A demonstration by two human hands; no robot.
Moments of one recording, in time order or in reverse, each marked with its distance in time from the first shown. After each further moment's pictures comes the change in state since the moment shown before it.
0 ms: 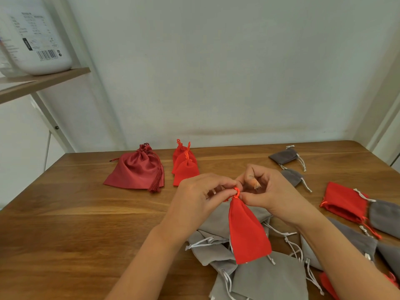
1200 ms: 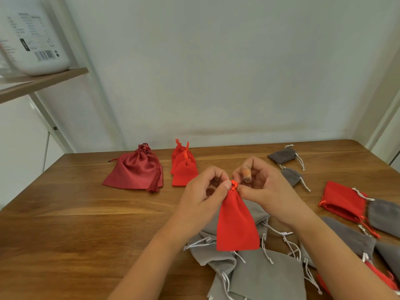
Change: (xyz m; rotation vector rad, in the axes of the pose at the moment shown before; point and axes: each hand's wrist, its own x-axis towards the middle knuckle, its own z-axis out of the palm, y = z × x) left_hand 0.001 0.011 0.008 -0.332 -0.088 -0.345; right_hand 0.003 0.000 0.008 0.087 0.051 -0.066
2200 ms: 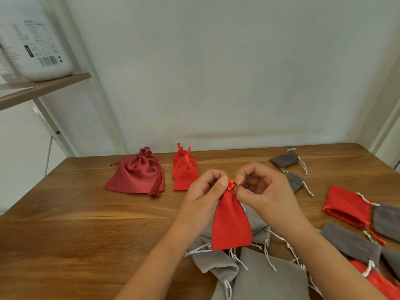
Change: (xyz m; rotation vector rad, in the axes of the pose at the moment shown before) left_hand 0.003 -0.001 0.005 -0.426 0.030 -0.096; right_hand -0.002 -0.006 0.016 -0.093 0.201 -0.122
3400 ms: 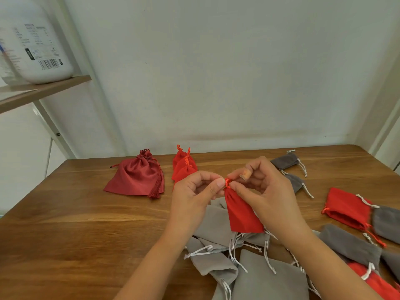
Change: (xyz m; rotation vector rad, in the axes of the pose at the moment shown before) left_hand 0.007 -0.004 -0.008 0.084 0.225 0.036; right_hand -0.003 -0.006 0.000 -0.245 0.098 -0.015
